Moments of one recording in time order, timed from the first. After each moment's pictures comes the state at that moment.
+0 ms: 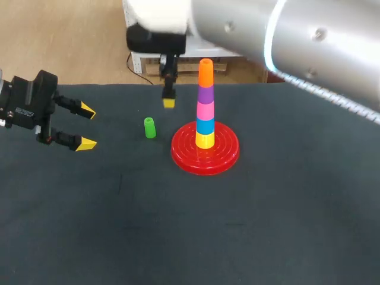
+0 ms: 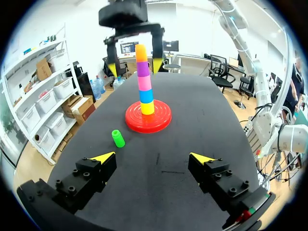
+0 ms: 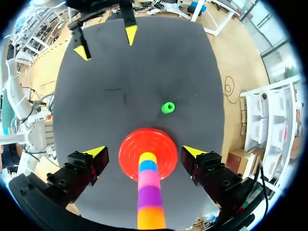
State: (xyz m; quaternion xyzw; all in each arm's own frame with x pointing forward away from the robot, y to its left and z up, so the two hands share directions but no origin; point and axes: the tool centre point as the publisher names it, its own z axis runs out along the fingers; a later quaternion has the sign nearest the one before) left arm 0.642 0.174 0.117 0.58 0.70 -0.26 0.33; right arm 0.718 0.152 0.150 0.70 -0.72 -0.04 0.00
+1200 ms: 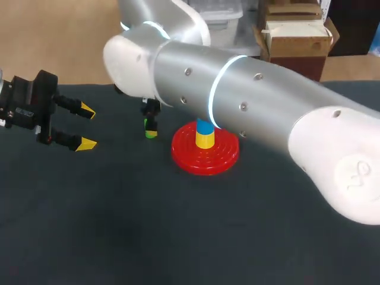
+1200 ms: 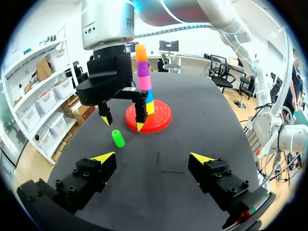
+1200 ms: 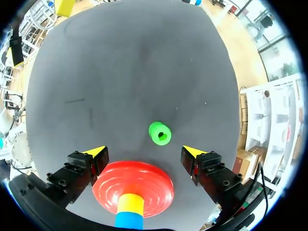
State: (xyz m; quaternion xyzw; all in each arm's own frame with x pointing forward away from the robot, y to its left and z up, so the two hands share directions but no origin) left arm 0.642 0.174 0.117 0.58 0.70 -0.26 0.33; right arm 0.751 0.199 0.041 0.69 -0.73 -0.02 -0.01
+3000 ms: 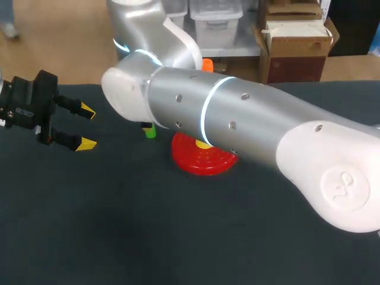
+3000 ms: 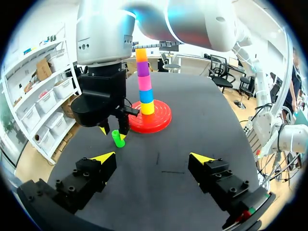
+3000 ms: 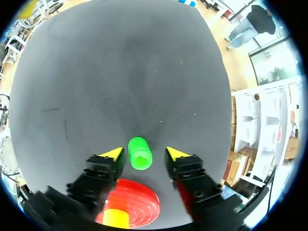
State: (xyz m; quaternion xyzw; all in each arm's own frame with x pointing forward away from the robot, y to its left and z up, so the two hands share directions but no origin) left arm 0.642 0.174 0.117 0.58 0.70 -0.26 0.33; right arm 0.776 0.216 0.017 0.68 -0.73 0.03 -0.06
